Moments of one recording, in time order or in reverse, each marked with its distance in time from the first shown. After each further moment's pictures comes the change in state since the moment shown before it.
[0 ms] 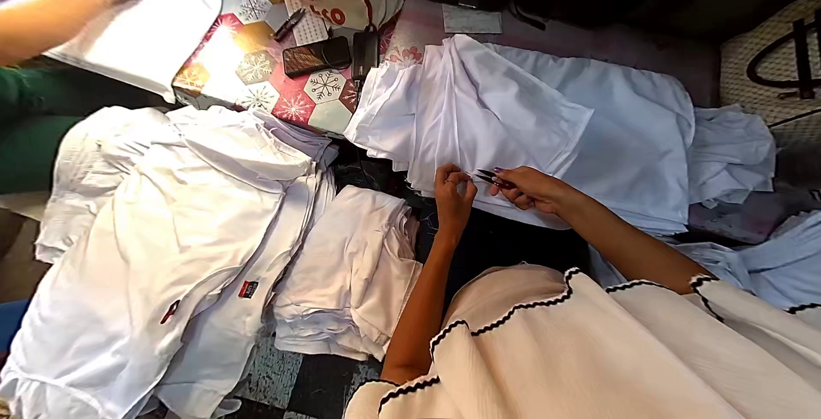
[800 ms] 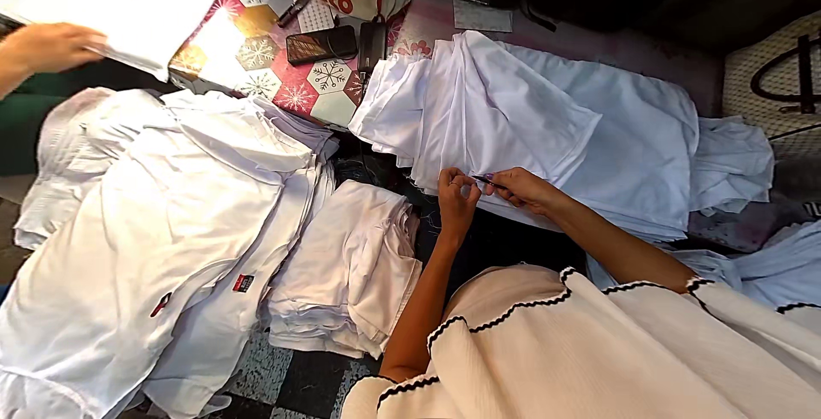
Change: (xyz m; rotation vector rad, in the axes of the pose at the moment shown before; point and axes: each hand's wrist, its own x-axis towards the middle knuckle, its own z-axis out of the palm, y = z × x) left_hand -0.007 -0.001 0.000 -0.055 0.039 -0.053; right_hand 0.016 0.000 0.017 -0.119 0.099 -0.061
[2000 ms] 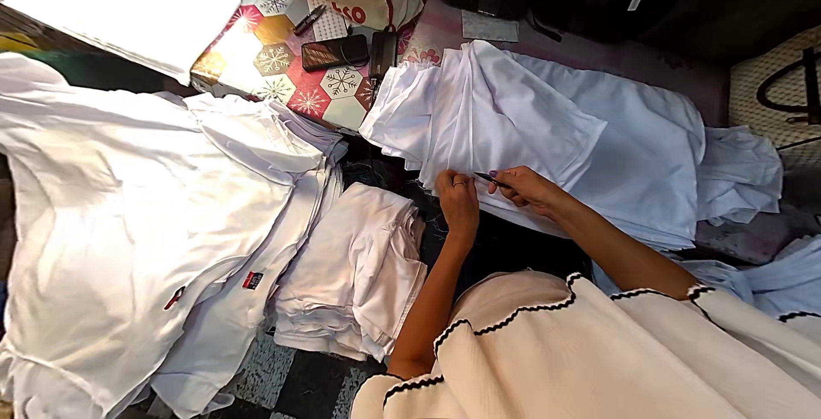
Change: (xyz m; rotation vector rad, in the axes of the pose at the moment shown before) left_hand 0.005 0.003 0.004 0.367 0.070 -0.024; right_hand -0.004 -0.013 0.005 0.027 0.002 -0.082
